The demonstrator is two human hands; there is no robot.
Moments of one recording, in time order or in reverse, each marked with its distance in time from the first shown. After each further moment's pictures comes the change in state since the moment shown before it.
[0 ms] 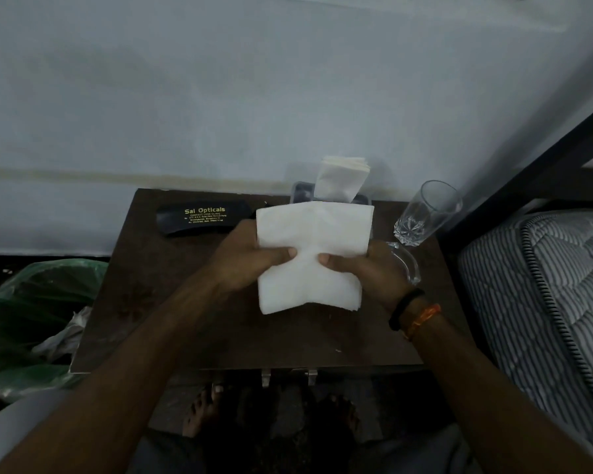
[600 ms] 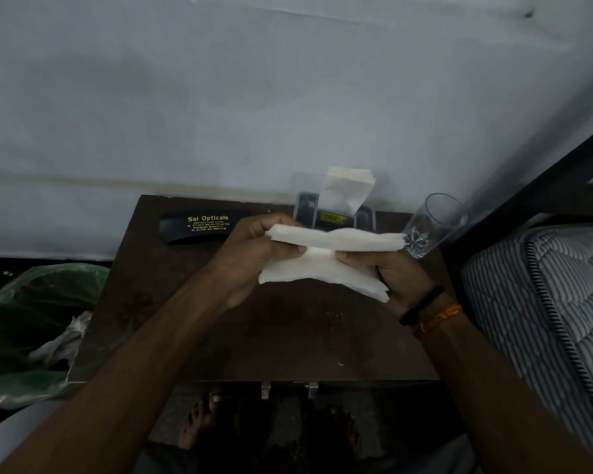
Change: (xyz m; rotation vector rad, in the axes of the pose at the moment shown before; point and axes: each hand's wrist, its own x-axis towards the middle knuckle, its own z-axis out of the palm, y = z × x) left_hand 0.003 0.024 0.005 -0.196 -0.074 0.086; right_hand 0.007 -0.023 -0.007 0.348 -0.235 0.054
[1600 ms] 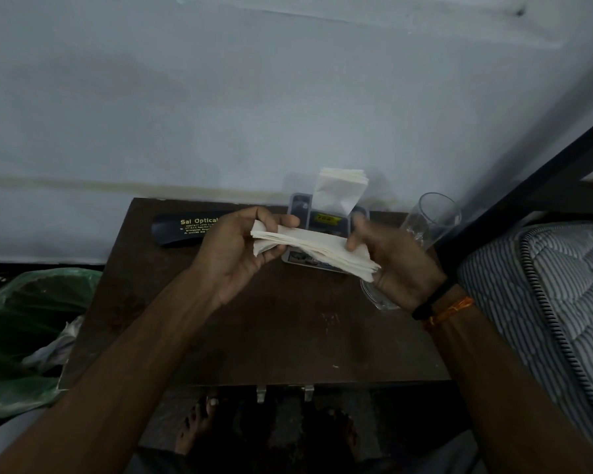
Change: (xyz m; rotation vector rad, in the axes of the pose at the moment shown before) left_hand 0.006 0.014 0.000 -0.342 0.105 -0.103; right_hand 0.001 -0.020 -0.011 -0.003 0.088 0.141
